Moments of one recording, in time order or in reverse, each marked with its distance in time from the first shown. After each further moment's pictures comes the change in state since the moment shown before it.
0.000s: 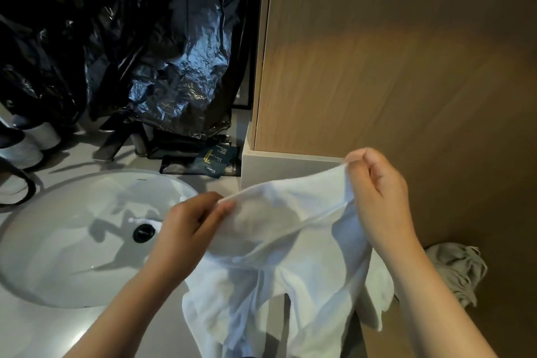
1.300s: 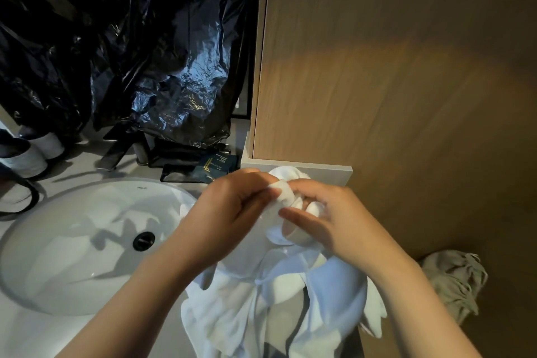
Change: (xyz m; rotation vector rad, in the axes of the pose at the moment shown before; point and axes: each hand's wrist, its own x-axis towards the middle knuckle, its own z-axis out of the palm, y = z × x) left_hand 0.023 0.086 -0.007 0.003 -0.164 0.293; right_hand -0.010 -0.024 0.007 -0.205 -0.557 -0.095
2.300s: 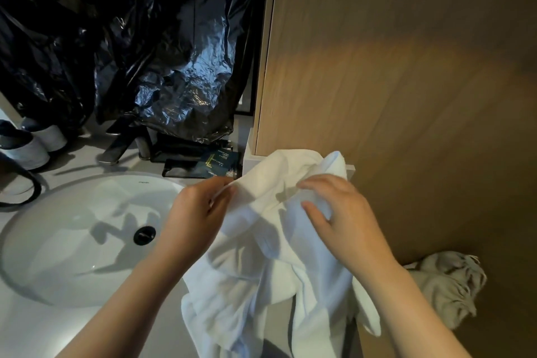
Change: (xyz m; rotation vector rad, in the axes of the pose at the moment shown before) left_hand -0.023 -0.058 0.007 0.182 0.240 -0.266; right_hand -0.005 0.026 0.014 -0.299 0.213 -0.042
